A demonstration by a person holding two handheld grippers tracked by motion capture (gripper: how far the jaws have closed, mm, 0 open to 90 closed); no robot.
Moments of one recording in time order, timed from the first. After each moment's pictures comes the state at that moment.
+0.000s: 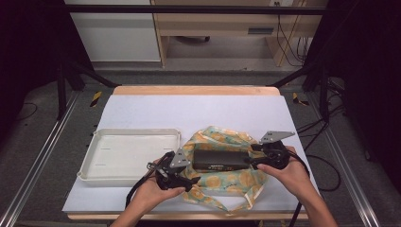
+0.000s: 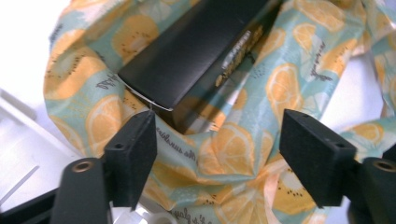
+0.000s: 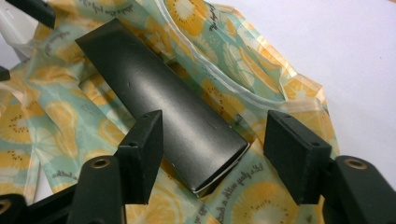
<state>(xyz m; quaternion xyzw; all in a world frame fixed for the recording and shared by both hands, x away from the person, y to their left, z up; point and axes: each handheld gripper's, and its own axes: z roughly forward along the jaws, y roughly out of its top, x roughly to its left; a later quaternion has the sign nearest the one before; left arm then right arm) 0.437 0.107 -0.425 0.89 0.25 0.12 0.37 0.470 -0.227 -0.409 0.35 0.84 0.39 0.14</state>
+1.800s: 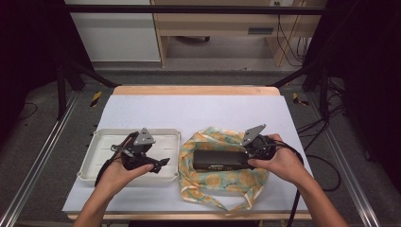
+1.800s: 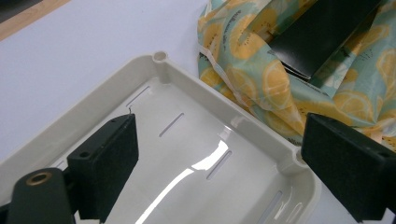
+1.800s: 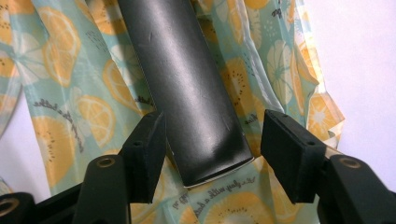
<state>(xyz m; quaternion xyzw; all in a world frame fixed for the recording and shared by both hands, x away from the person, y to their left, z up) 0.469 0.193 -0.391 0.87 0.30 0.16 0.35 0.490 -0.190 -0.392 0.19 0.94 0.24 0.13</state>
